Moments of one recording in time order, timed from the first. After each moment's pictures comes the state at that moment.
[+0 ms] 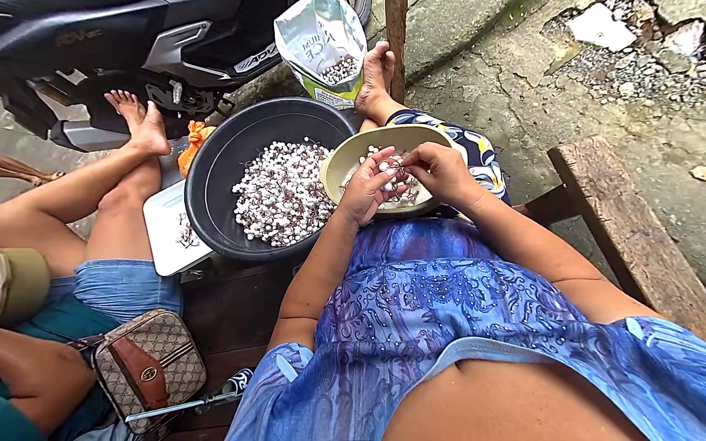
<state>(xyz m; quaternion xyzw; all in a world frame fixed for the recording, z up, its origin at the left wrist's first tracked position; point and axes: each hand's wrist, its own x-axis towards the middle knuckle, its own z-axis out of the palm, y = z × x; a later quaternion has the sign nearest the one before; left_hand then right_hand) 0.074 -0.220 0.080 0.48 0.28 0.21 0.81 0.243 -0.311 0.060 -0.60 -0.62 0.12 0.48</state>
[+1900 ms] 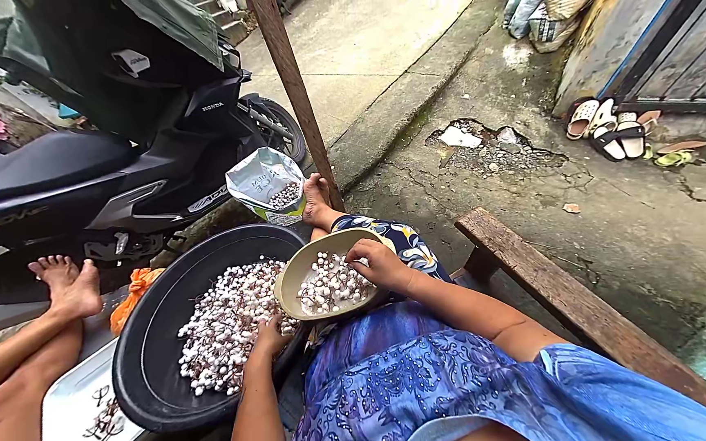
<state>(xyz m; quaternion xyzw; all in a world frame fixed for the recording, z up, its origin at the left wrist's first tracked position) -0.049 -0.112 -0.035 0.77 0.56 -0.14 0.25 0.244 -0.310 0.059 -0.64 -0.61 0.14 0.45</state>
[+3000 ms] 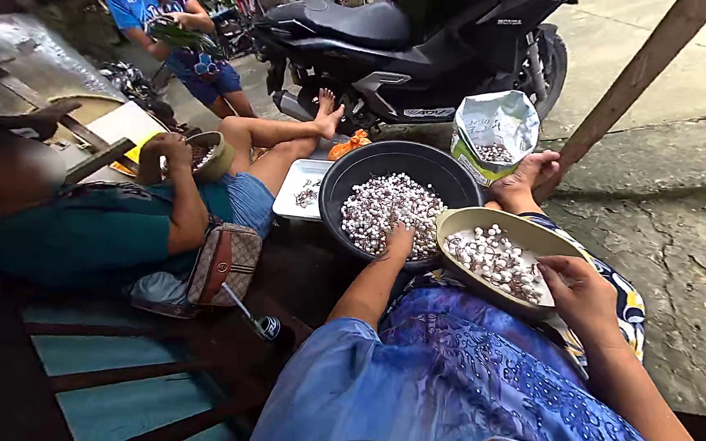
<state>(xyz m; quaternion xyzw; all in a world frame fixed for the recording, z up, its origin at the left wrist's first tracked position) -0.033 -0.118 -0.044 0.74 0.64 -0.07 0.18 0.251 -0.307 0.043 -0.61 -0.65 0.08 0.45</state>
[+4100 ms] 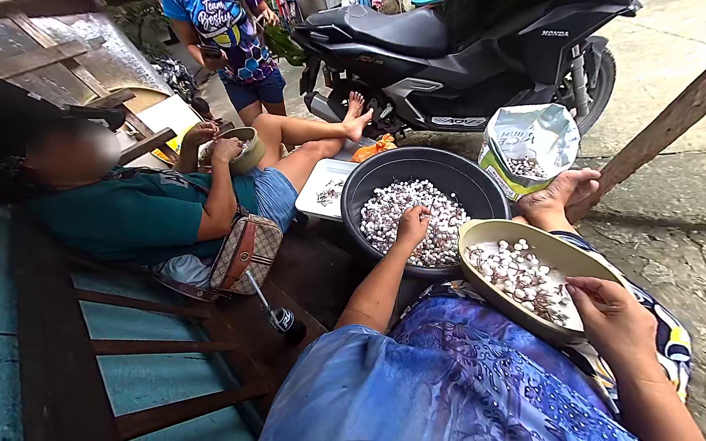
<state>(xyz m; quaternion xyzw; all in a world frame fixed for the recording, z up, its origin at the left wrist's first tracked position) -0.057 -0.120 0.028 0.66 0.63 0.30 0.28 0.250 -0.308 0.043 -0.61 -0.65 0.09 0.45</state>
